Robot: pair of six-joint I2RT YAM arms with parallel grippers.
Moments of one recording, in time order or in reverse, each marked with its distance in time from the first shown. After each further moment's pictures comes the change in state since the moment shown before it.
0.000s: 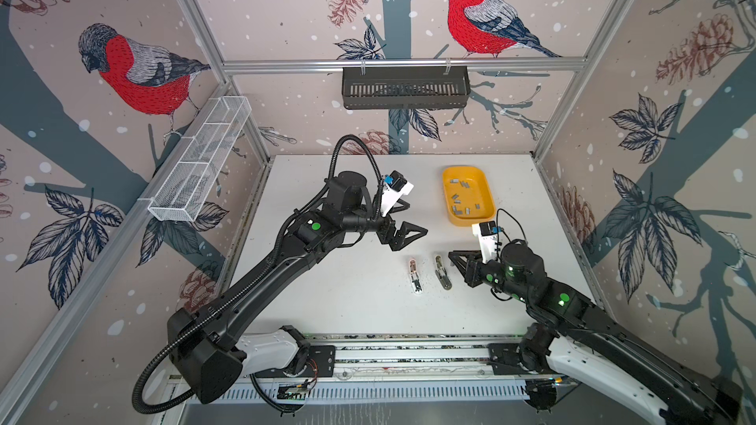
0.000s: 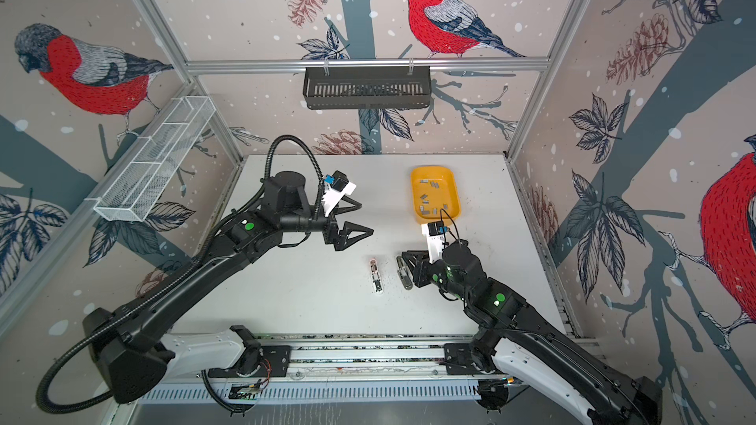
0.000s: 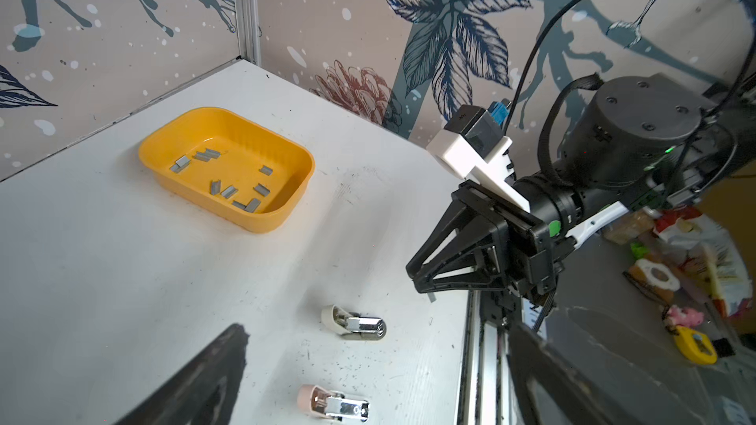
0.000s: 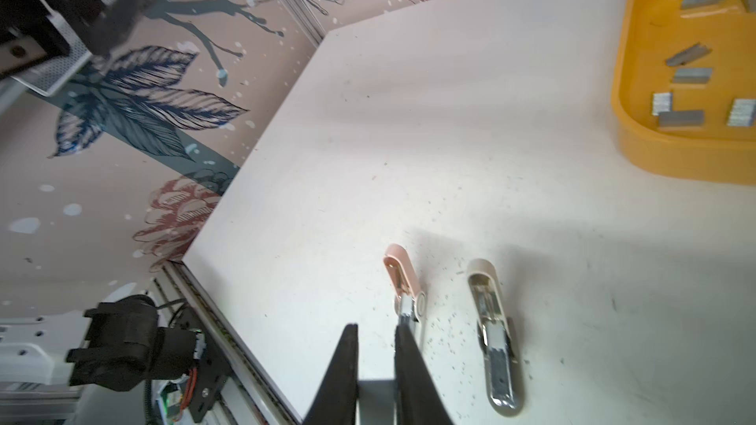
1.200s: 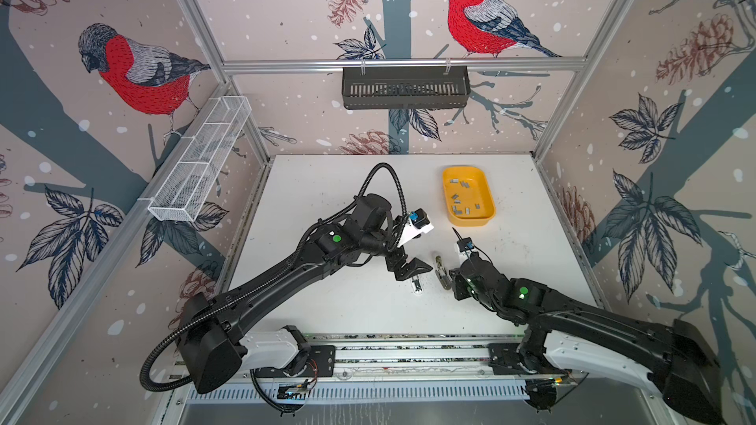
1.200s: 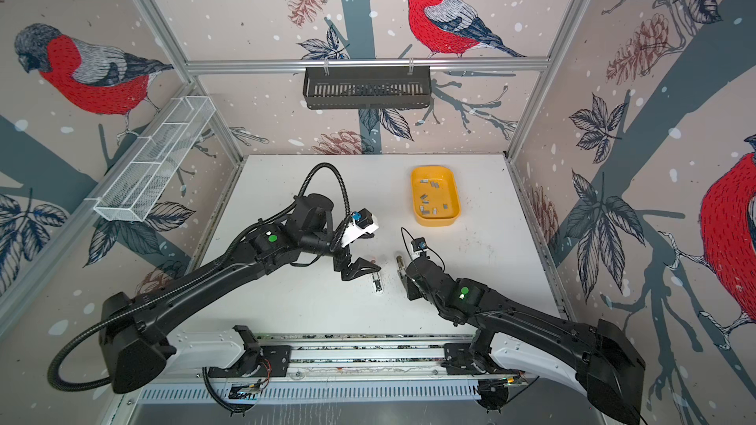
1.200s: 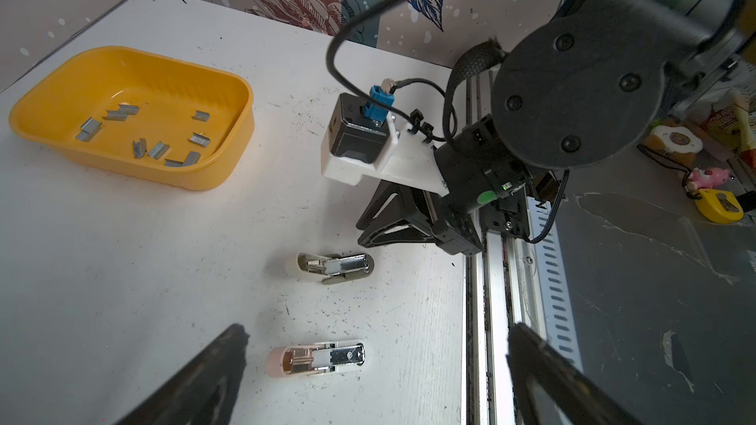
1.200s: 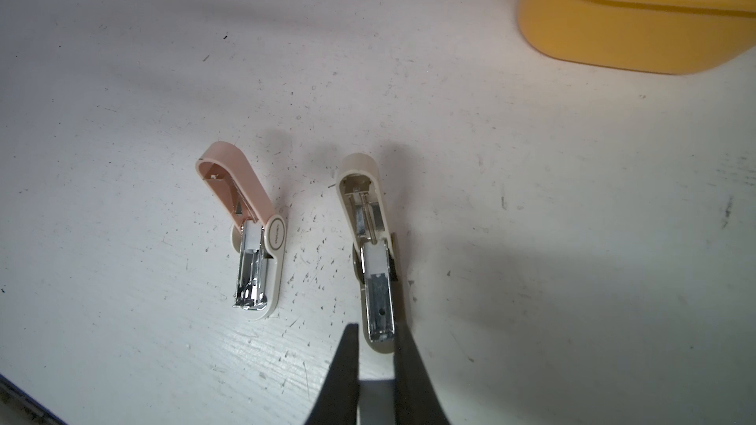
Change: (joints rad) left arm -0.151 0.017 -0.106 -0.058 -0.068 0.196; right arm 0.154 0.290 -0.045 -0.050 0.318 -0.013
